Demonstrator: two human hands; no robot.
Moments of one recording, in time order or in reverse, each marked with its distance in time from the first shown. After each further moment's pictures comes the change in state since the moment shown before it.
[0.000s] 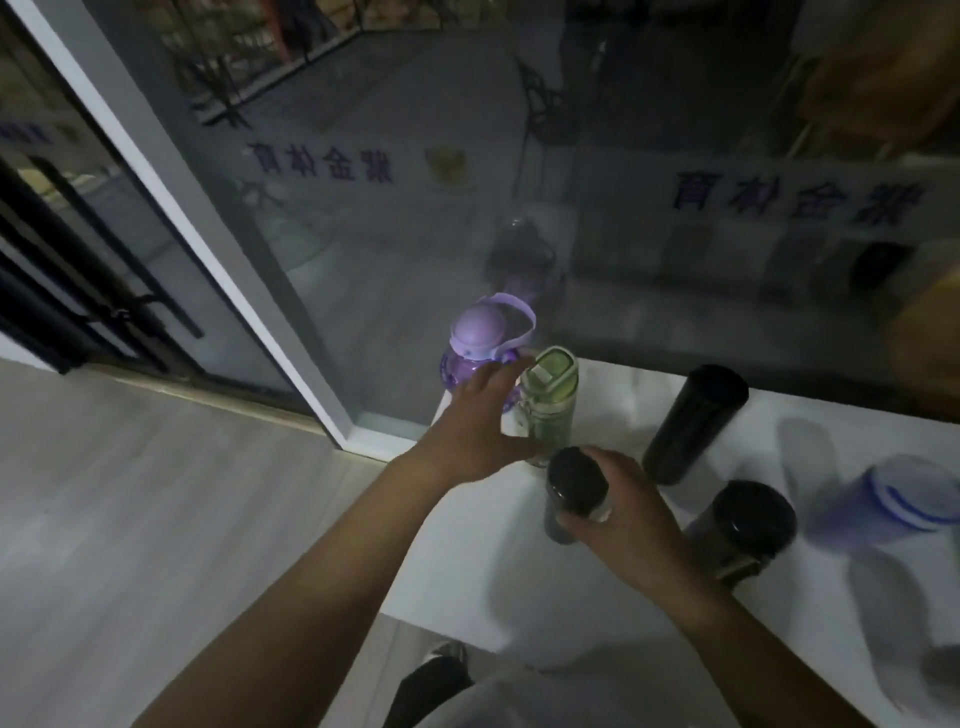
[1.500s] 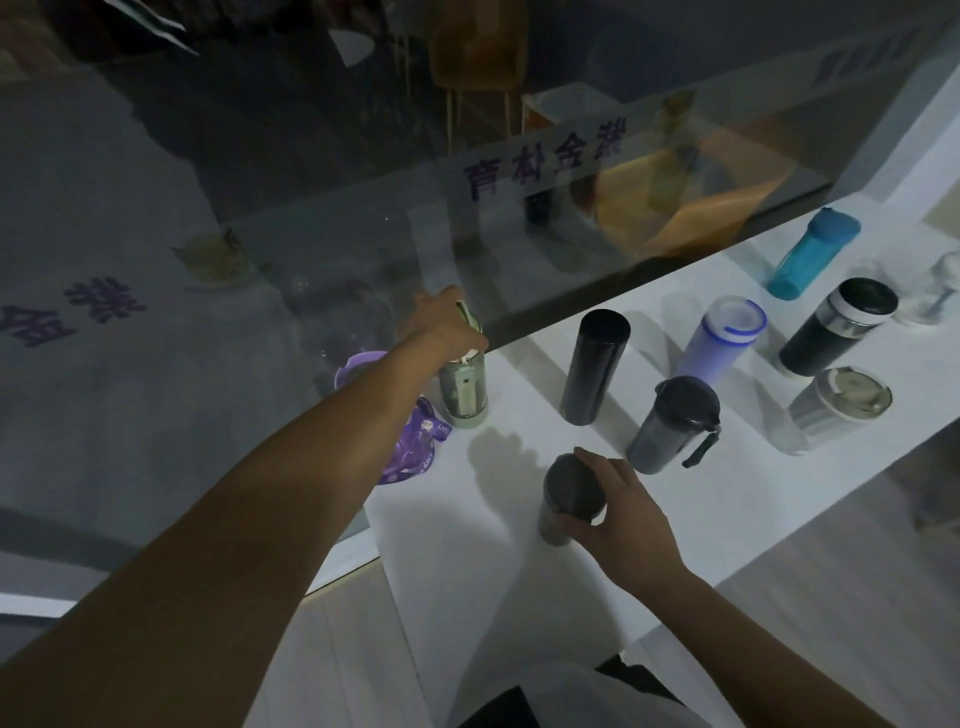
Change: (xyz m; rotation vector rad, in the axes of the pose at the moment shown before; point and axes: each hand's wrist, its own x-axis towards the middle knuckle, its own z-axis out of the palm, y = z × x) left_hand 0.224 0.025 -0.012 0.267 -0.234 0.199; right_hand -0.012 -0.047 0.081 -0.010 0.548 0.499
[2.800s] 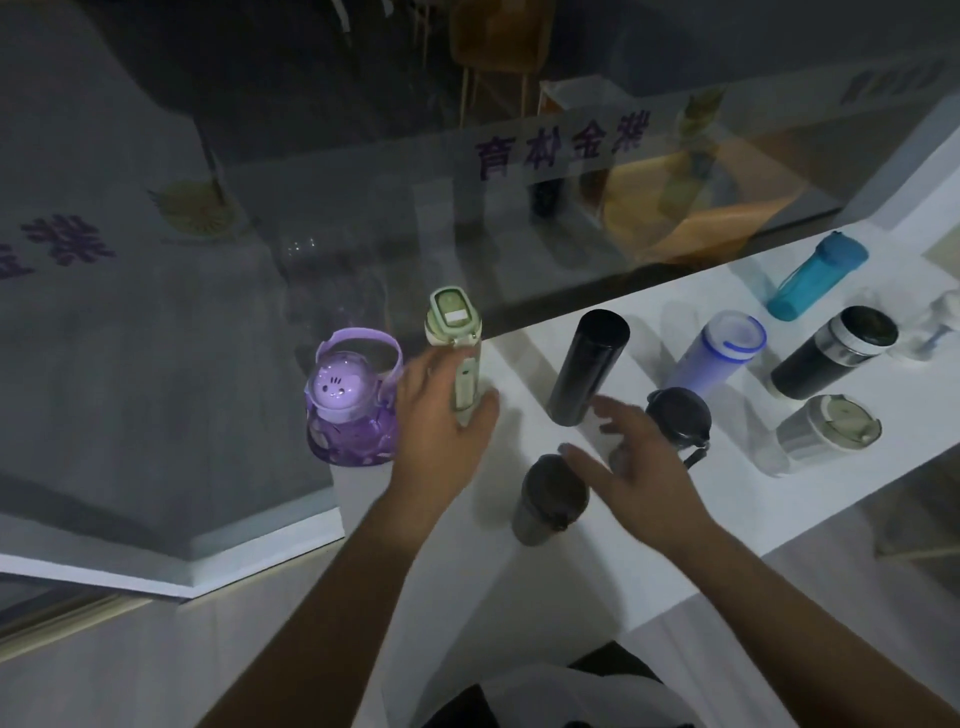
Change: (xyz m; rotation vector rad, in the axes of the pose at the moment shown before) left_hand -0.140 -0.017 0.056 -0.535 0.450 0.288; right_hand 0.034 -0.021 -0.057 0.101 0.080 -0.155
